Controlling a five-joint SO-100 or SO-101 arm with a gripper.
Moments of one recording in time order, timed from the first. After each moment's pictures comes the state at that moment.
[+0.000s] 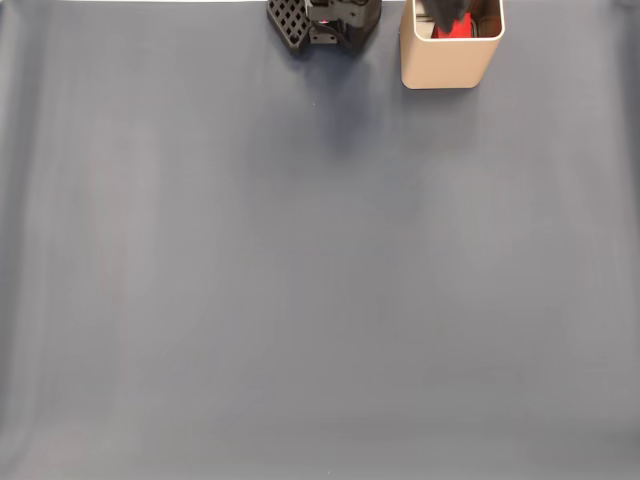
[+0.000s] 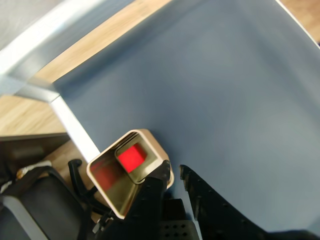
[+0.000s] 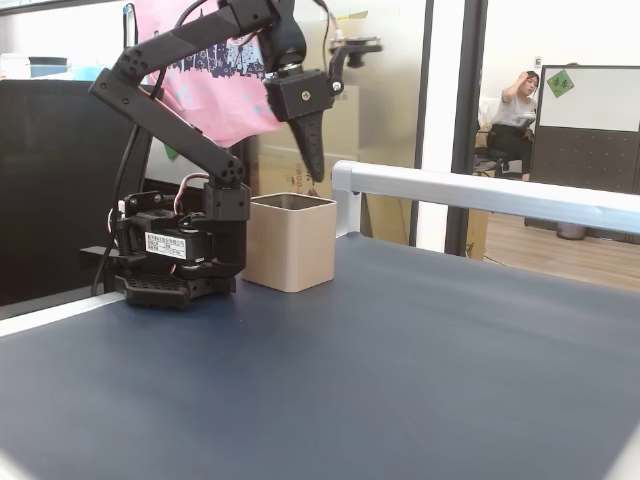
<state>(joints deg) -52.8 142.6 114.1 99.4 -83.2</state>
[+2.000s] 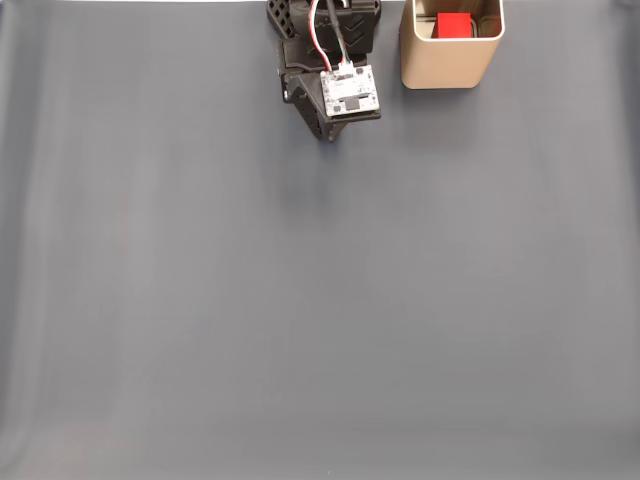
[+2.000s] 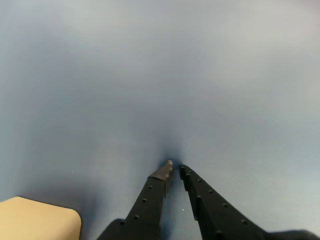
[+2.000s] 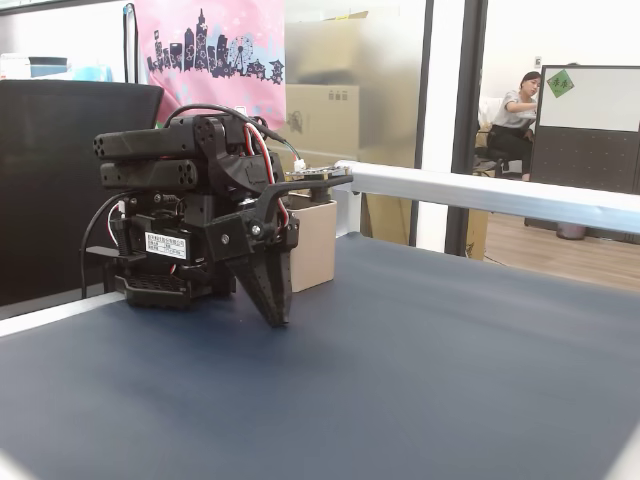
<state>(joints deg) -2.4 185.6 176.7 73.8 -92.9</state>
